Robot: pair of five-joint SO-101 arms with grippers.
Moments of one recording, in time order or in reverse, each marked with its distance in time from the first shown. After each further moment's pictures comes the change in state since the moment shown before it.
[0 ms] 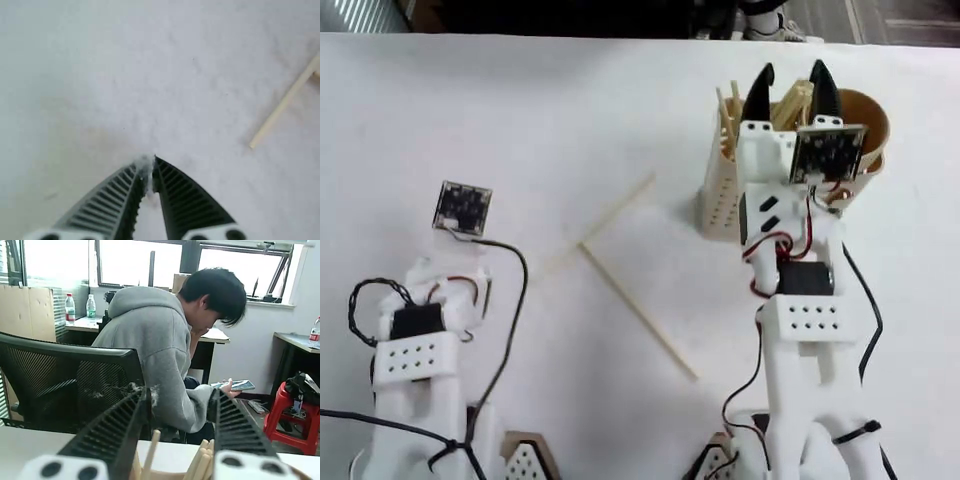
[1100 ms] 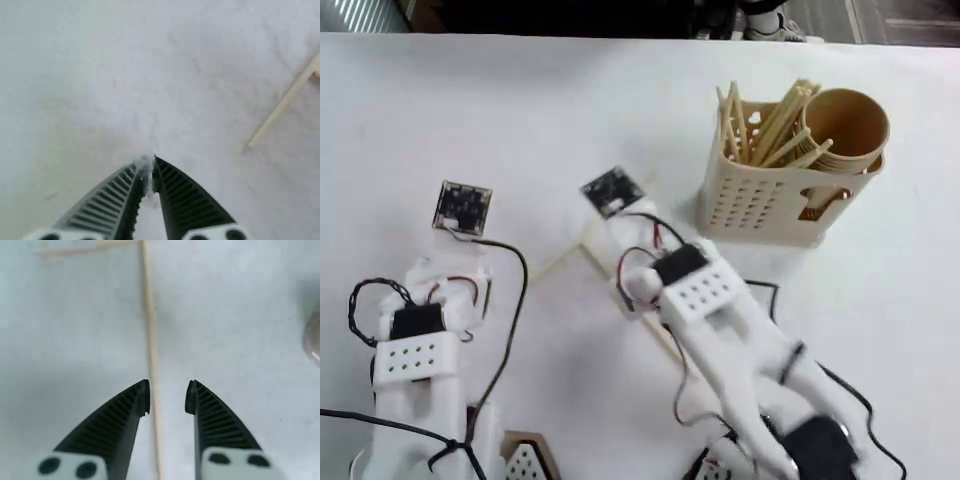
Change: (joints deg) left arm 0.0 0.0 0.0 0.0 0.0; right arm -31.6 22.2 -7.1 65.1 0.7
